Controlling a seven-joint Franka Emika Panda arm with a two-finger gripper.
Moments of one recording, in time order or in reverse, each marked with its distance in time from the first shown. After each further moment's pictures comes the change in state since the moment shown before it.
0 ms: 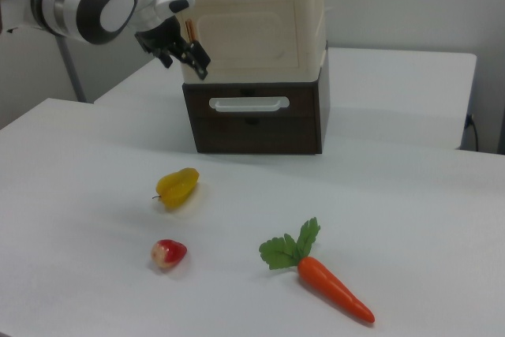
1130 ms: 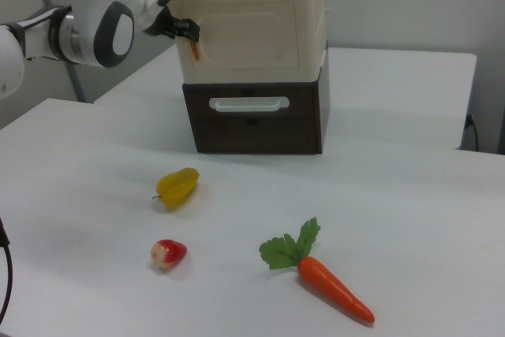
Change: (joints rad) arm 0.064 0.255 0.061 0.165 -0.035 0.493 -0.020
